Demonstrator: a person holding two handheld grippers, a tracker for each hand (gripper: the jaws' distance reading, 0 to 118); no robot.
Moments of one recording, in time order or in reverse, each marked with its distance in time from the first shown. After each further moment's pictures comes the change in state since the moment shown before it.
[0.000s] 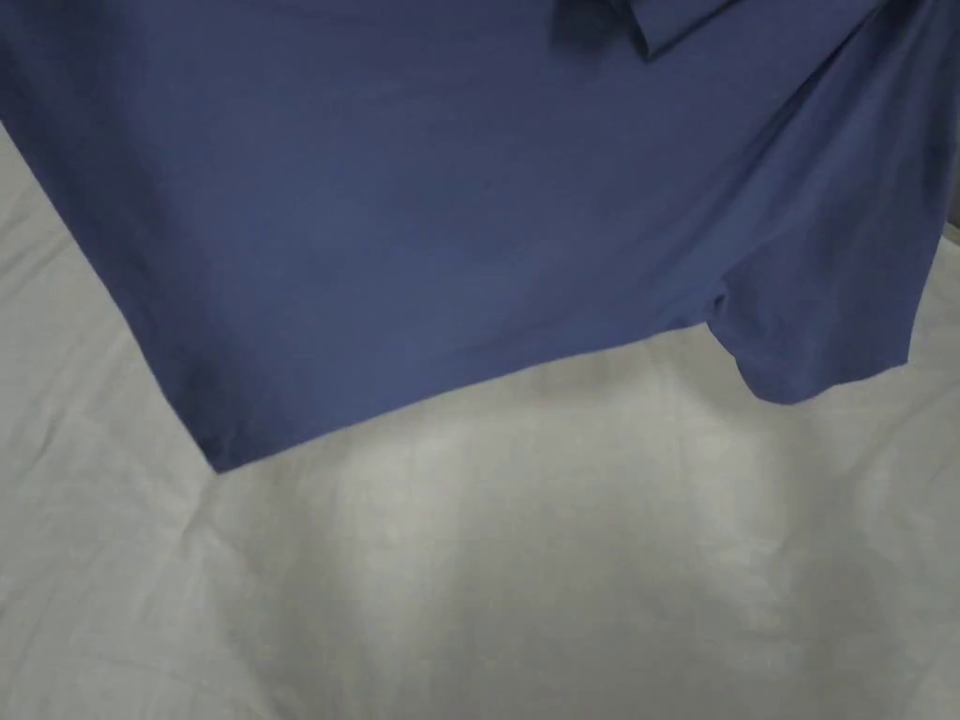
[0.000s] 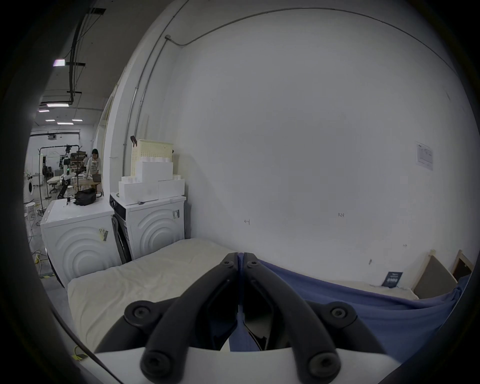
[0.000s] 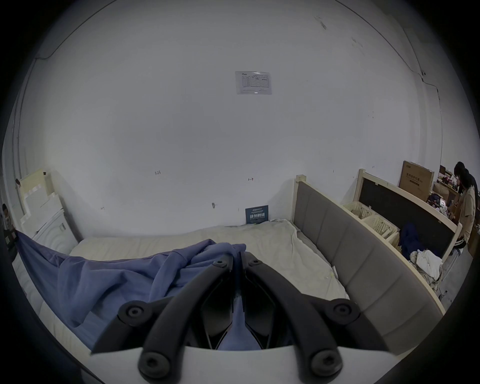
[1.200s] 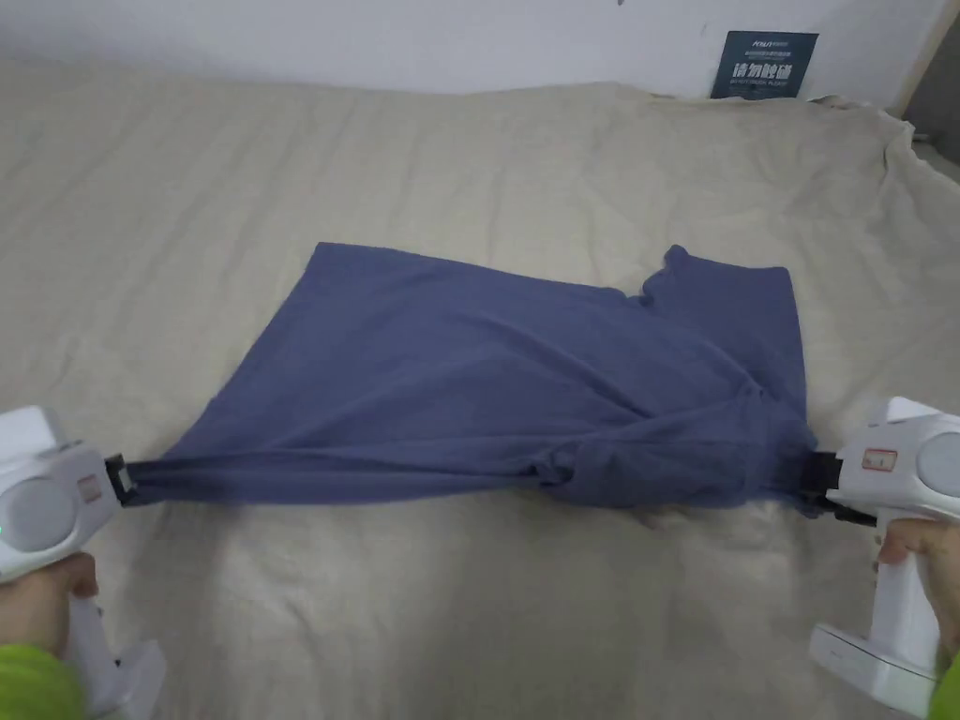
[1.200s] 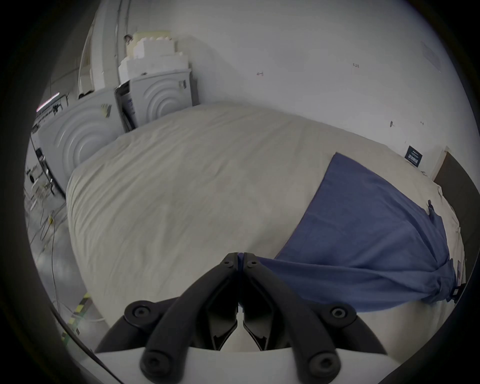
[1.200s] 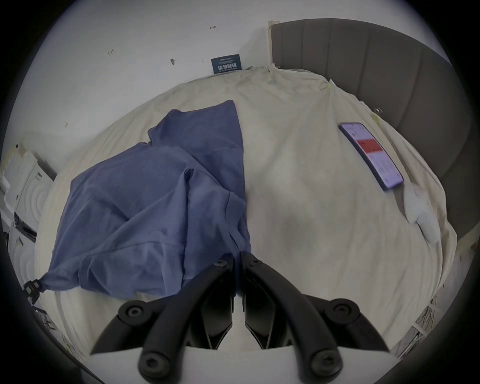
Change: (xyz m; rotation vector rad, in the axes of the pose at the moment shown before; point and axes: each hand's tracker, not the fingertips) left arm -0.116 -0.410 0.116 -0.618 0.045 -0.068; right arm 0.079 -0.421 -0.082 -0.580 -0.036 -0.117
